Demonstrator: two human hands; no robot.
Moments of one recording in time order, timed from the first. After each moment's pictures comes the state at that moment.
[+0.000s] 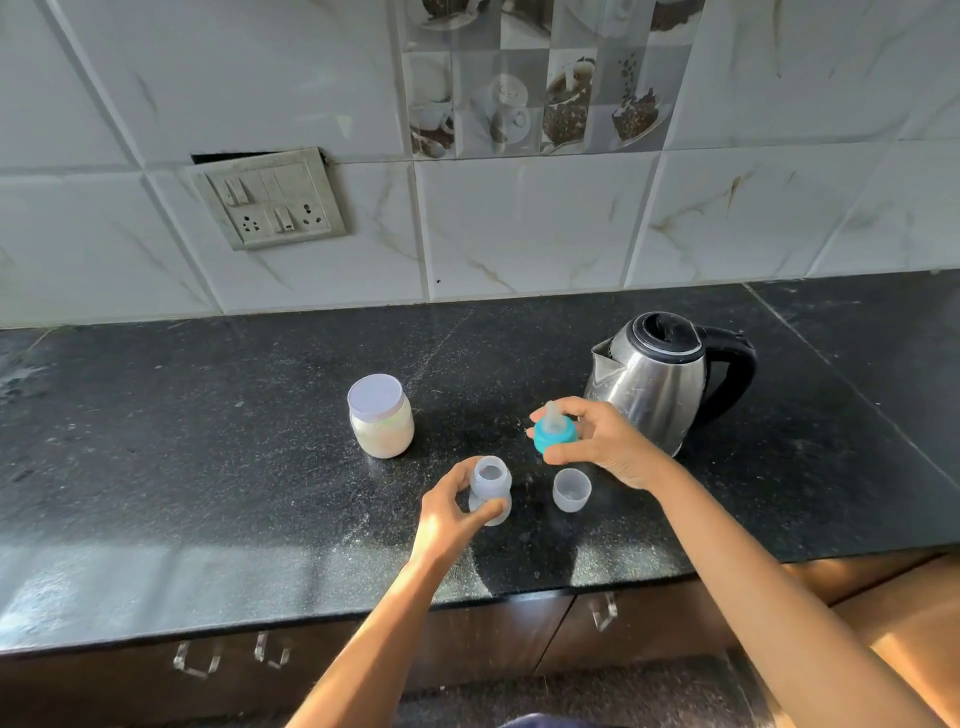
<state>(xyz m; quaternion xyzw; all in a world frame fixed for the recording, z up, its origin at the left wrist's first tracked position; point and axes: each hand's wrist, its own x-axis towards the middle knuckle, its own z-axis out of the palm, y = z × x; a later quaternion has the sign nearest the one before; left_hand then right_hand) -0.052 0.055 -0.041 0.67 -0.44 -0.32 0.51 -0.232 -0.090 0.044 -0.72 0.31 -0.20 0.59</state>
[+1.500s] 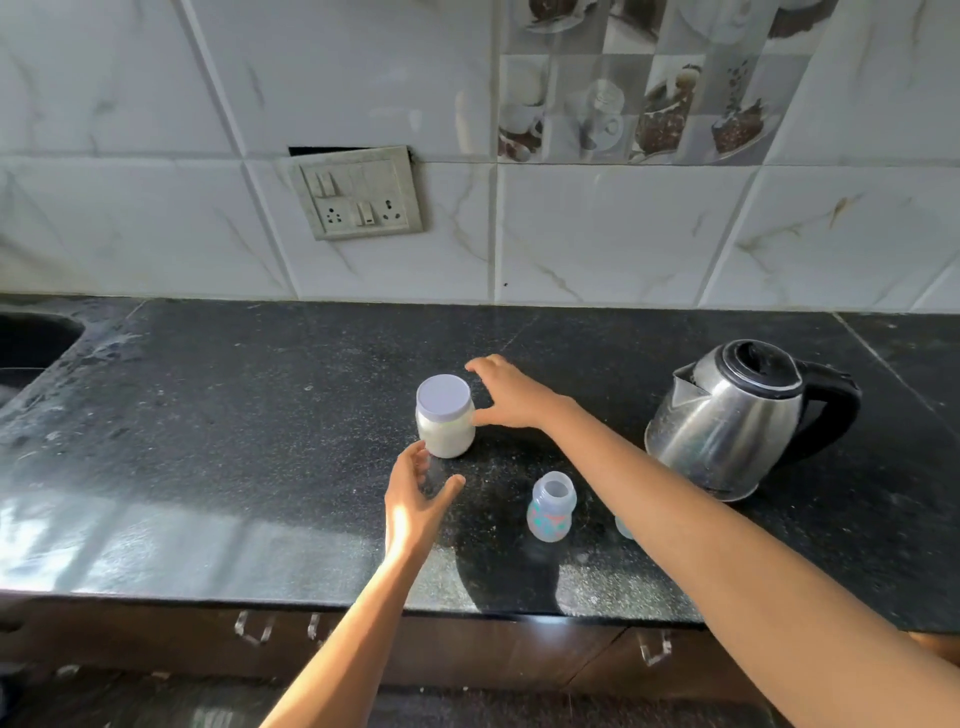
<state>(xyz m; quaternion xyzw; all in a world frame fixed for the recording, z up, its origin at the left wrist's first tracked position) 0.038 0.087 -0.048 0.76 -0.30 -0.19 0.55 -0.029 -0.099 0.058 -0.94 0.25 0.01 0.24</state>
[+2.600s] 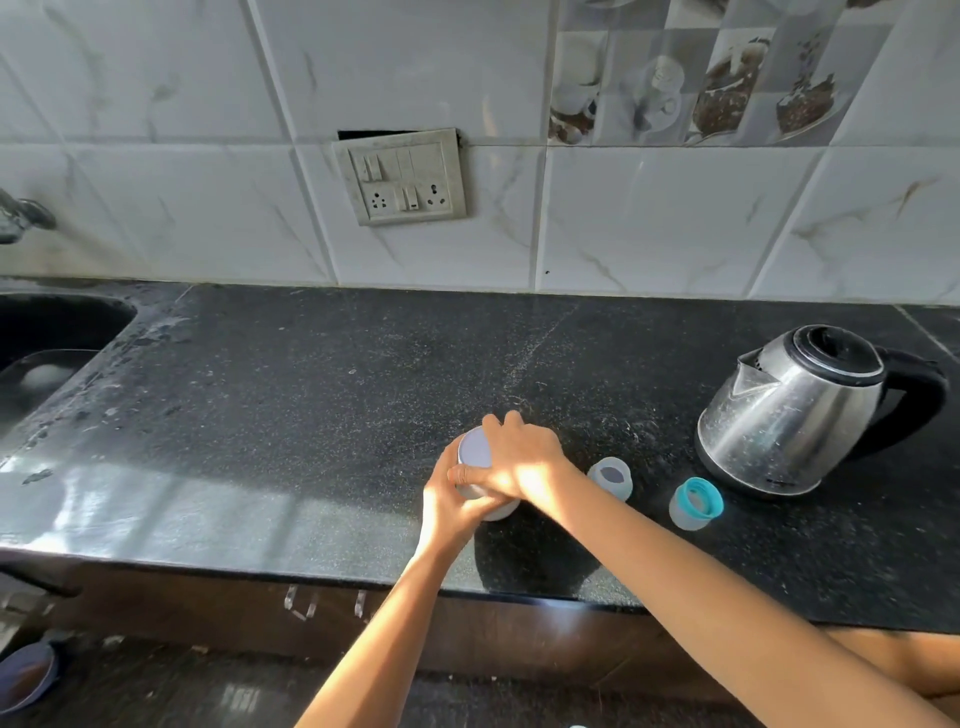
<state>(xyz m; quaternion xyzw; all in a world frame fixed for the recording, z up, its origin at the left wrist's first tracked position) 0.047 0.115 -0.048 0.70 -0.35 -0.23 0.58 -0.017 0.018 0.037 -0.93 0.35 0.10 0.08</state>
